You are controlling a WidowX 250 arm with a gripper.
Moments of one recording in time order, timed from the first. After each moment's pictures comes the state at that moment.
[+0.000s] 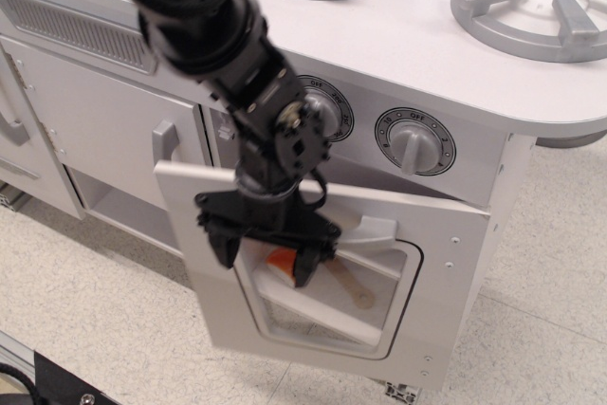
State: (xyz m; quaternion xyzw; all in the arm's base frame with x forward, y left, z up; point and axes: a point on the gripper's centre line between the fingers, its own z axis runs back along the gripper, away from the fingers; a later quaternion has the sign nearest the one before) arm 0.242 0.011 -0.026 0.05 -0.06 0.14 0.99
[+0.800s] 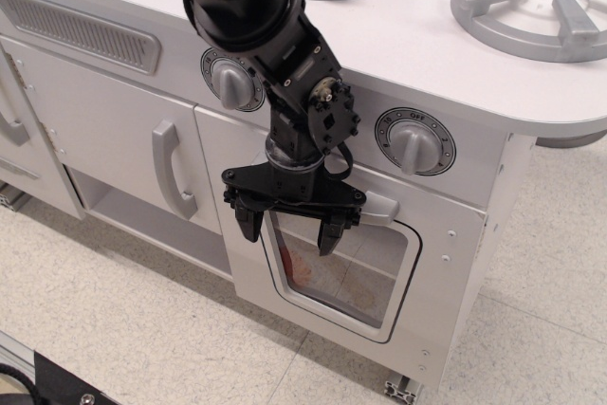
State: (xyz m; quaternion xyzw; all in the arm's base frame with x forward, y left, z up) arm 0.268 0.014 -0.025 0.05 -0.07 0.18 0.98
